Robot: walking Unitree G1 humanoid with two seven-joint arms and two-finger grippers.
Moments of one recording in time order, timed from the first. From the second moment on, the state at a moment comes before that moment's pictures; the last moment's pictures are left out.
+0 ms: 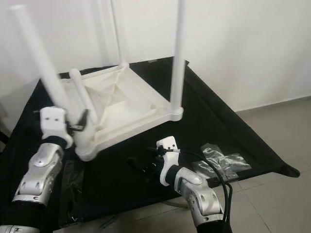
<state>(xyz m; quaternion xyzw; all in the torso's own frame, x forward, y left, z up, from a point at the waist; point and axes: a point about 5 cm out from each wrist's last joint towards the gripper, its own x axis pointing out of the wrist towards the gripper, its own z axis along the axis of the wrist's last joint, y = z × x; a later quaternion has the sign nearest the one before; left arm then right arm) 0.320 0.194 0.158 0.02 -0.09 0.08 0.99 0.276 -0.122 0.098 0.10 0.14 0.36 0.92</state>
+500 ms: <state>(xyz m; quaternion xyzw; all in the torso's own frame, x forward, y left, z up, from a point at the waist) 0.324 0.168 0.172 -0.05 -0.12 -0.04 0.99 0.276 -0.122 0.097 0.10 0.15 0.36 0.92</state>
